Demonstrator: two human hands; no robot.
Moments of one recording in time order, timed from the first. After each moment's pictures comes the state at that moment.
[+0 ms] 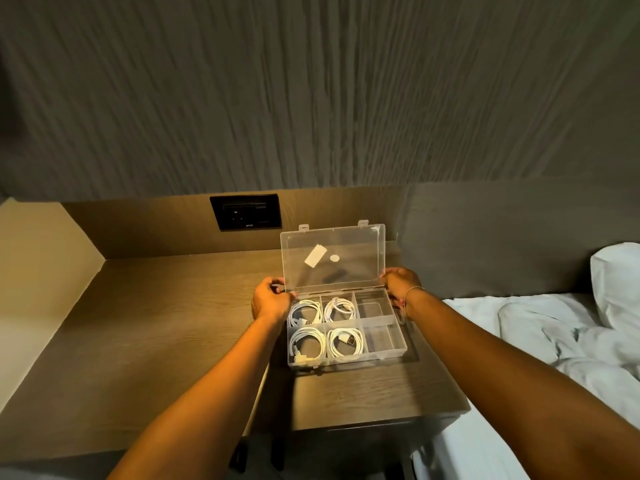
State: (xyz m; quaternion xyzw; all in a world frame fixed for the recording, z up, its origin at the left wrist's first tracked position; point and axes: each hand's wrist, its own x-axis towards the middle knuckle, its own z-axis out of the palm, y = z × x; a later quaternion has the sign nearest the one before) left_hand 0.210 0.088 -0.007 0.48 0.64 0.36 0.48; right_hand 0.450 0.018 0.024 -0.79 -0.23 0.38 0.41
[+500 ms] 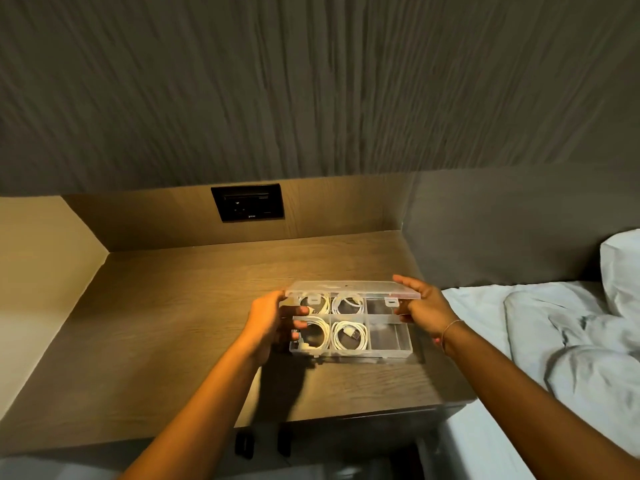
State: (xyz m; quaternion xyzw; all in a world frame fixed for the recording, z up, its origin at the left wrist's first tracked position) left_hand 0.173 0.028 0.037 0.38 0.53 0.29 0.70; right_hand 0.437 -0.061 0.035 -0.73 -0.31 0.43 0.44
